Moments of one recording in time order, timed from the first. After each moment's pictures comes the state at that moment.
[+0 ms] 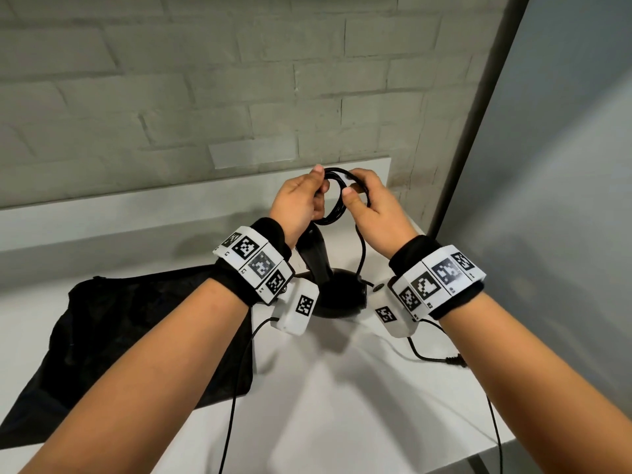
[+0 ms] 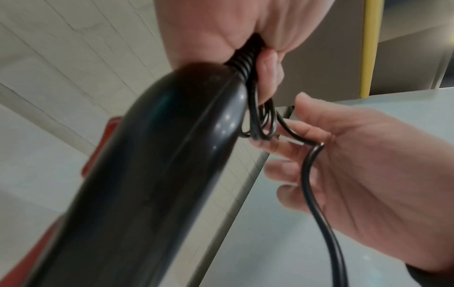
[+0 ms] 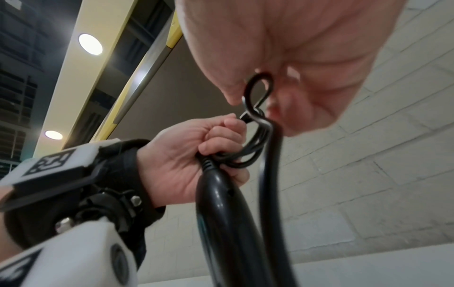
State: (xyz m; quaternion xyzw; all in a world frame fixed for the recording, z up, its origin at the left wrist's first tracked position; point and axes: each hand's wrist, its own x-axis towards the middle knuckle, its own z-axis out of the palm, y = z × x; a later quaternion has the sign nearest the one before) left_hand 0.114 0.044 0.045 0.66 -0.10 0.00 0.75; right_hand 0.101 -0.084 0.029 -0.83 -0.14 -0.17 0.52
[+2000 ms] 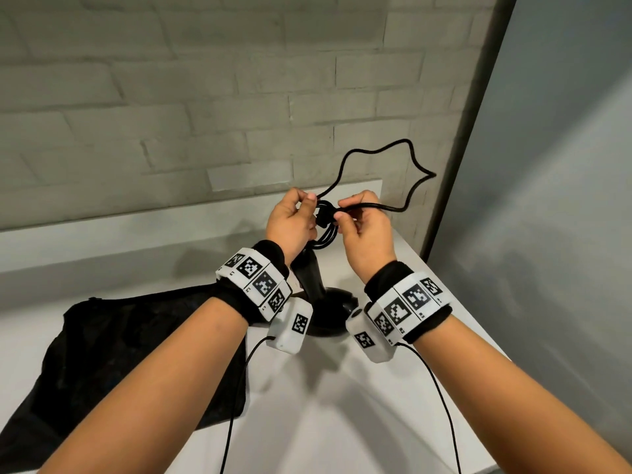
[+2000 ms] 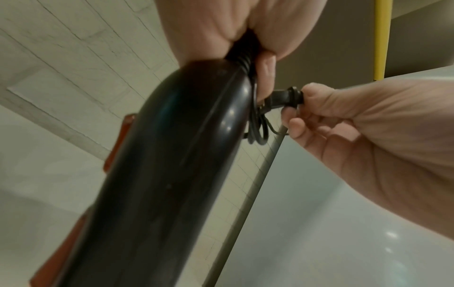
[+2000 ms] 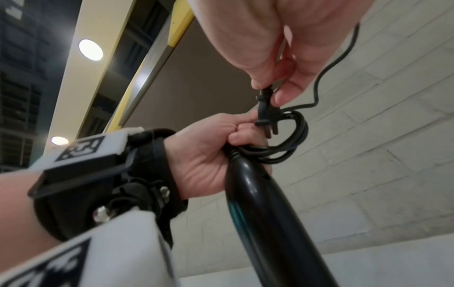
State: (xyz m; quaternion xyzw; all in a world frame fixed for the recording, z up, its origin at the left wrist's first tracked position) left_hand 0.123 0.041 0.037 0.66 -0.09 0.06 0.74; right_hand 0.093 -0.067 0.033 -0.76 -0.11 -0.29 0.57
